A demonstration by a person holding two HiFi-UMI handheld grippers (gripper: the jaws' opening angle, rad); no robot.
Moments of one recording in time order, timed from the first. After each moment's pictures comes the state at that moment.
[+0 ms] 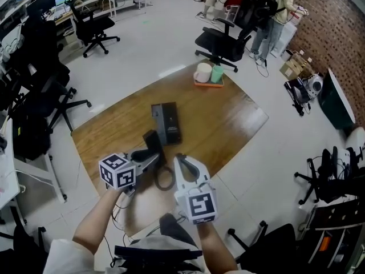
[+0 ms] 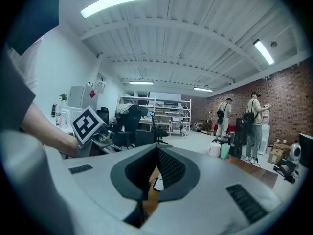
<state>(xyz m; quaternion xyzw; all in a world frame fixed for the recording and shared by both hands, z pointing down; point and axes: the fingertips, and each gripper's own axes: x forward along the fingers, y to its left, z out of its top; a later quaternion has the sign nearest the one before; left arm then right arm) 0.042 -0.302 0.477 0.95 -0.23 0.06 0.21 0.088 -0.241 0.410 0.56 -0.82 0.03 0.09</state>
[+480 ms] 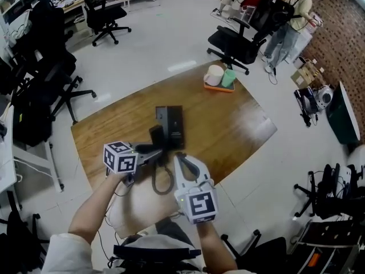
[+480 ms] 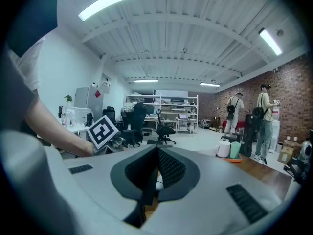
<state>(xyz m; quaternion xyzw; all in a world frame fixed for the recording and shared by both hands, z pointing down) 0.056 -0.359 0.525 0.94 -0.20 0.07 0.28 0.093 -0.286 0.428 0.52 -0.85 0.04 0.11</state>
